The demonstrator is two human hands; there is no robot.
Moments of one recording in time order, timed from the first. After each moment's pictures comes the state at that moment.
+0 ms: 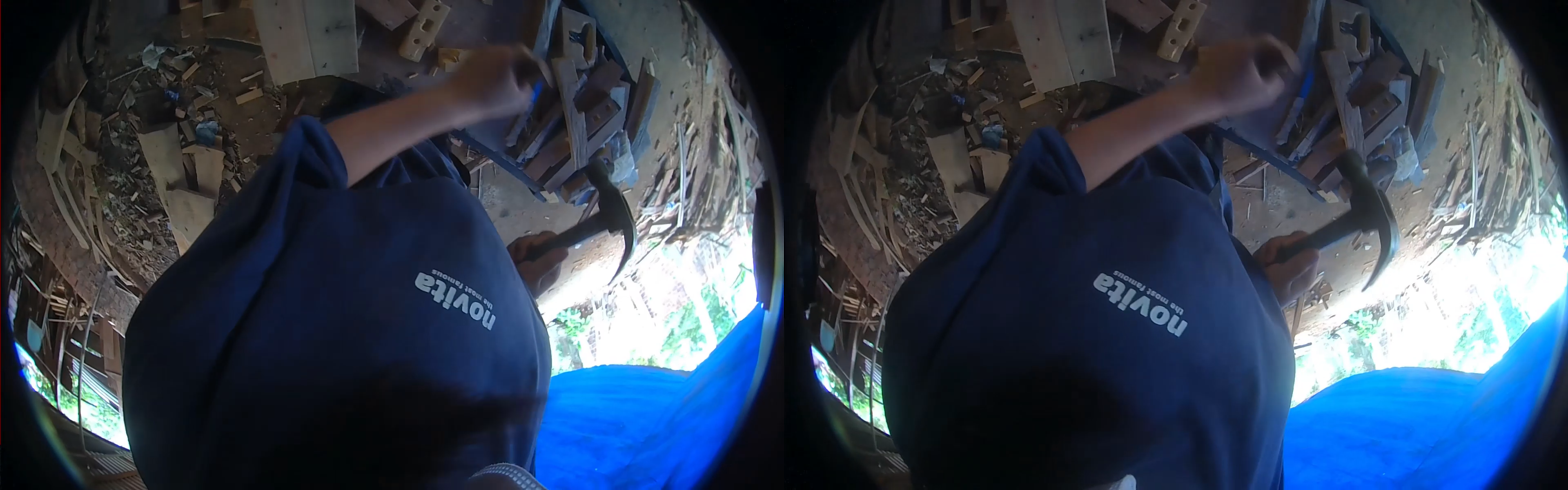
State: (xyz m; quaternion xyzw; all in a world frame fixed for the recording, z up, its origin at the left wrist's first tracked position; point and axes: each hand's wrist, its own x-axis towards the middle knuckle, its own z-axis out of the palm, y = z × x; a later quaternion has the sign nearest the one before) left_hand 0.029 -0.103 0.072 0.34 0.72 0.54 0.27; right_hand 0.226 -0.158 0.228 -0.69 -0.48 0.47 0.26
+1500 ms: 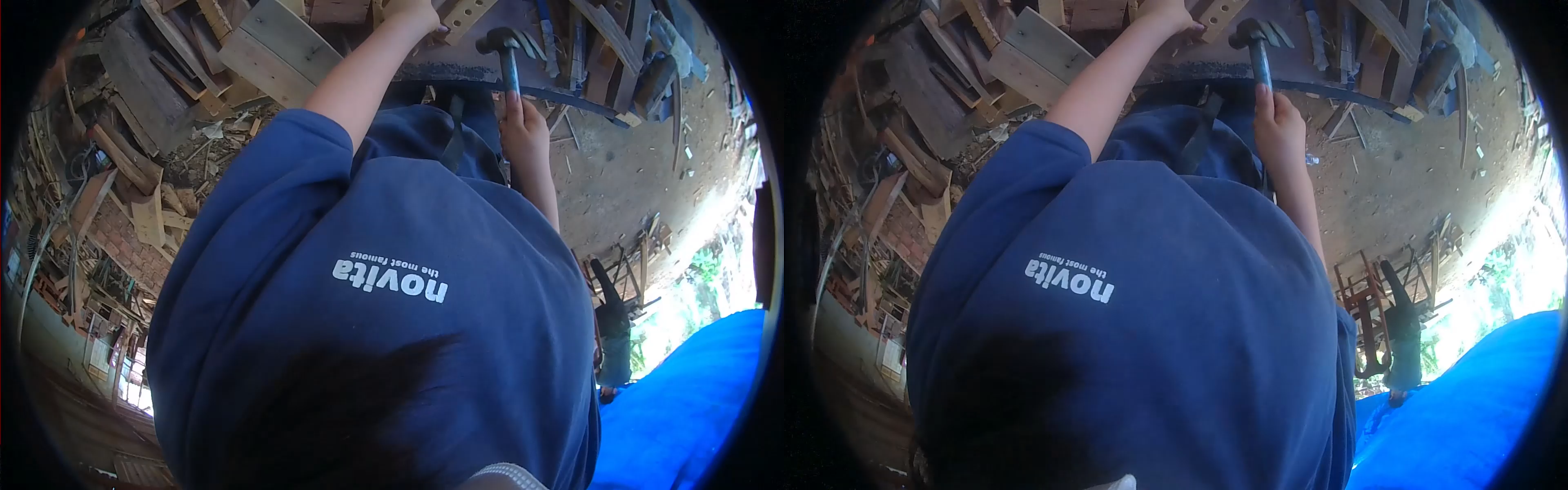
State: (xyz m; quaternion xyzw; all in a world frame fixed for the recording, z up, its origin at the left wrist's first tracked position) left_hand -0.016 -0.072 0.011 0.42 0.78 -0.07 0.46; right_hand 0.222 -0.148 0.092 -0.69 -0.49 0.52 0.02
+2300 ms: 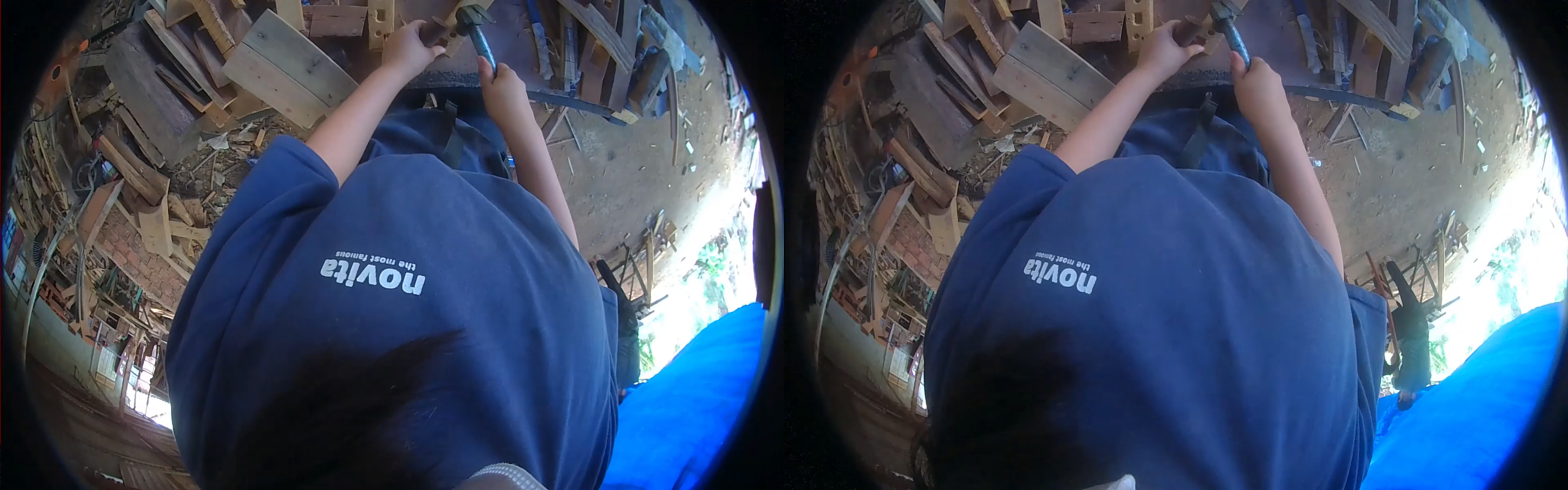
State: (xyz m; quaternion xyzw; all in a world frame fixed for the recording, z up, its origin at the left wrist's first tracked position) left_hand 0.005 -0.141 -0.049 0.45 0.76 0.25 0.40; right_hand 0.182 -0.099 0.058 -0.64 -0.66 0.39 -0.09
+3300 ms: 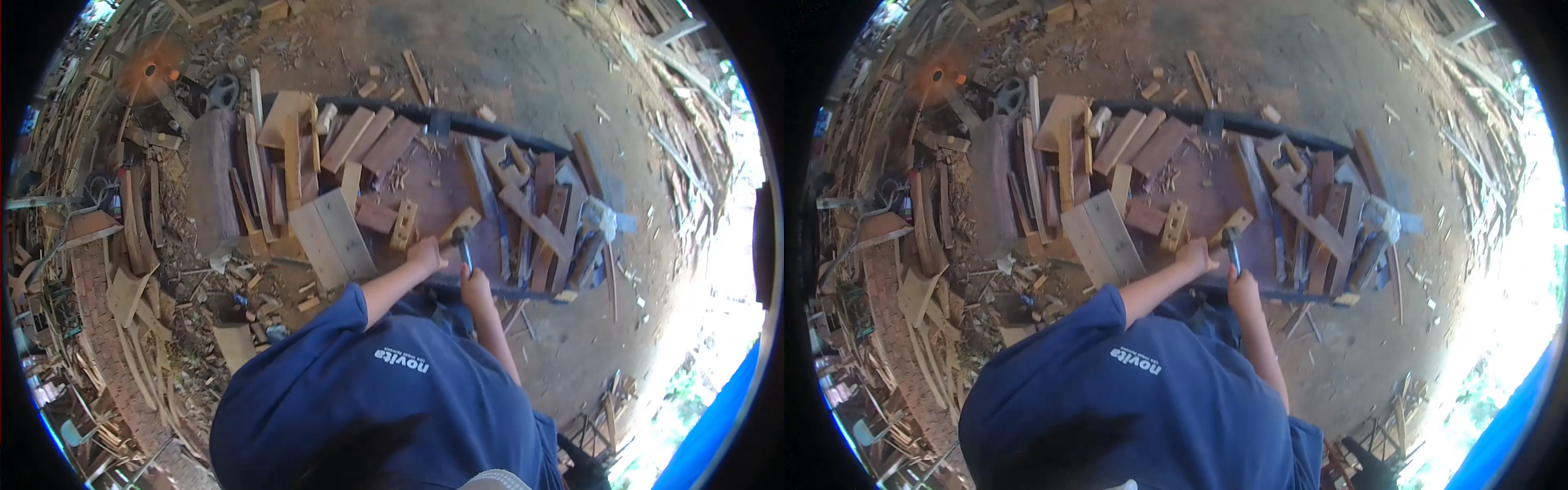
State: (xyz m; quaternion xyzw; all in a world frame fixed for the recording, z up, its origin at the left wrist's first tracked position) left_hand 0.022 -0.124 -0.008 0.44 0.80 0.10 0.40; right_hand 0.179 -0.102 0.063 -0.62 -0.69 0.37 -0.02
